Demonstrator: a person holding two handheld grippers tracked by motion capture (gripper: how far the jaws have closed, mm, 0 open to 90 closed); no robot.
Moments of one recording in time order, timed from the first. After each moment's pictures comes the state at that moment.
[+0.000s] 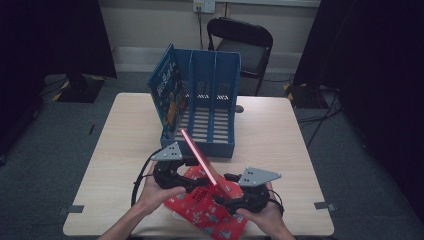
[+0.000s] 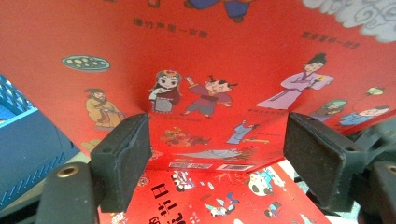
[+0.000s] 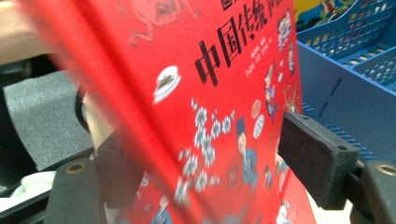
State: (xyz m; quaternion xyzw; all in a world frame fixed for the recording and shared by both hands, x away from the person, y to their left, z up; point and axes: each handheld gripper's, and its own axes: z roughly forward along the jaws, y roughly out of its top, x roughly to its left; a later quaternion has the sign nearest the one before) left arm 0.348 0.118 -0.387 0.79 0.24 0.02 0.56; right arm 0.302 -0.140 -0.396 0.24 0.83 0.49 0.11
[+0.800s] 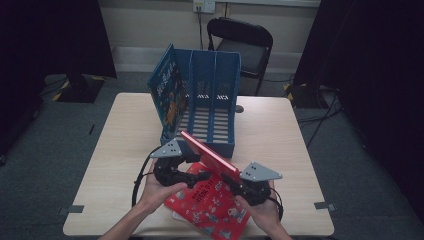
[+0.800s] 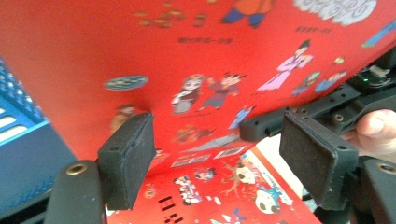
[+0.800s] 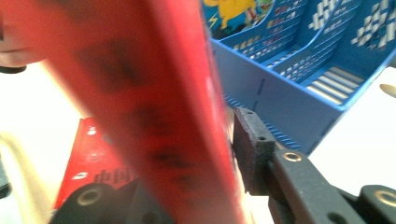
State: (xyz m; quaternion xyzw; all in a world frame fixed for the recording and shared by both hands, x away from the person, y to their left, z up) left arm 0.352 0.119 -0.383 0.78 0.26 0.03 0.57; right arm 0.308 -0.146 -0.398 0.31 0.79 0.48 0.22
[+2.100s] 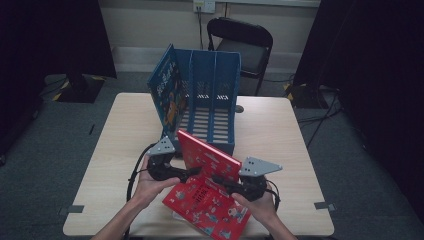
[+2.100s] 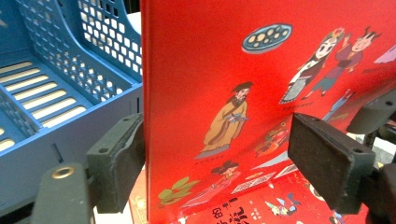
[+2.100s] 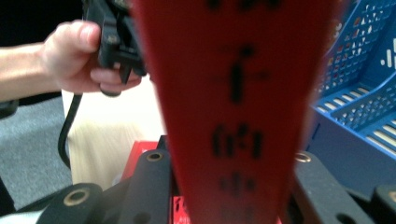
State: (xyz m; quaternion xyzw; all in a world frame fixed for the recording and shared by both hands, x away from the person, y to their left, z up) left arm 0.368 0.137 -0.399 0.79 0.29 0.09 0.53; right arm 0.322 -0.139 -0.388 0.23 0.79 0.55 0.13
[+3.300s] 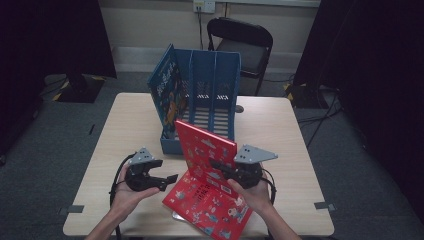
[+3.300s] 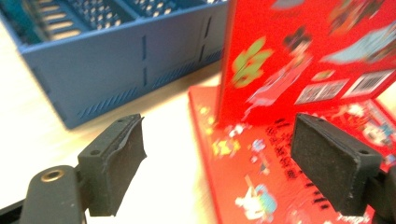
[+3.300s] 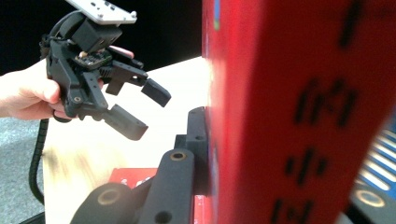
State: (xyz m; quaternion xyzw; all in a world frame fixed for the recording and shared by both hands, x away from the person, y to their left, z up) left arm 0.349 0.195 -0.428 0.79 0.38 0.10 0.47; right arm 0.341 -0.128 -0.369 0.24 0.78 0.55 0.16
